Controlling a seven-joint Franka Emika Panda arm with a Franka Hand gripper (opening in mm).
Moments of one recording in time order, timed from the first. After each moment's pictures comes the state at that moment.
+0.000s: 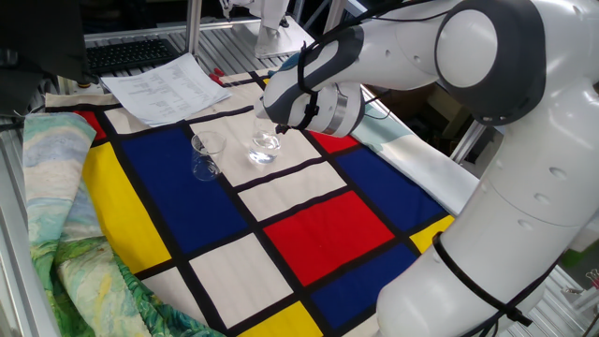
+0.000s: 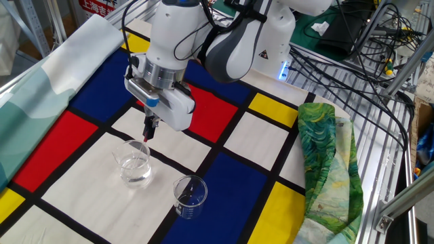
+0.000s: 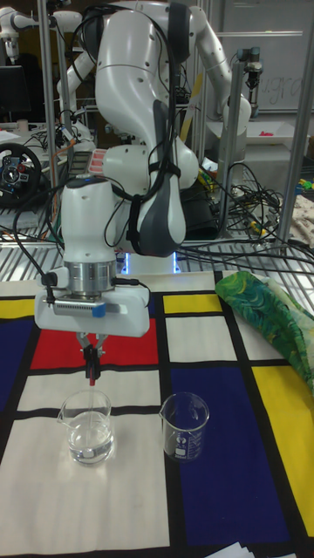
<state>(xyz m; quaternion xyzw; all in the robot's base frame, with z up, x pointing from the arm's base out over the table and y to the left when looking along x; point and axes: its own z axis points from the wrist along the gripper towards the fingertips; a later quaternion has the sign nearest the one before) 0.538 -0.098 0.182 0.12 0.97 0.02 0.20</state>
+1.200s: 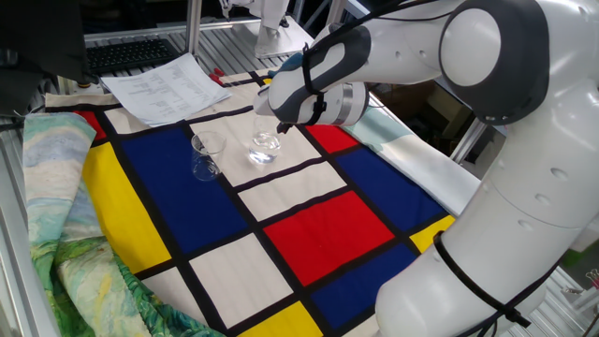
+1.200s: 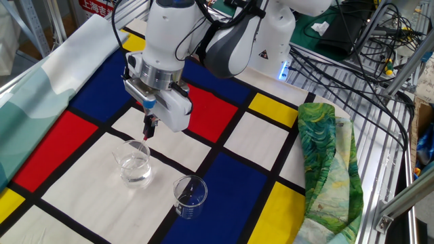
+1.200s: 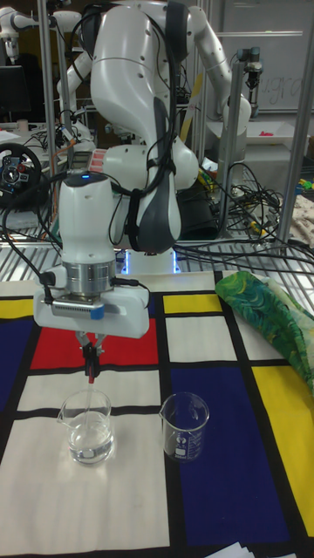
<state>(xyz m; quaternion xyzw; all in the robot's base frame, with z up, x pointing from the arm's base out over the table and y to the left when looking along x) 0.539 -0.099 0.187 0.14 0.98 0.01 0.16</state>
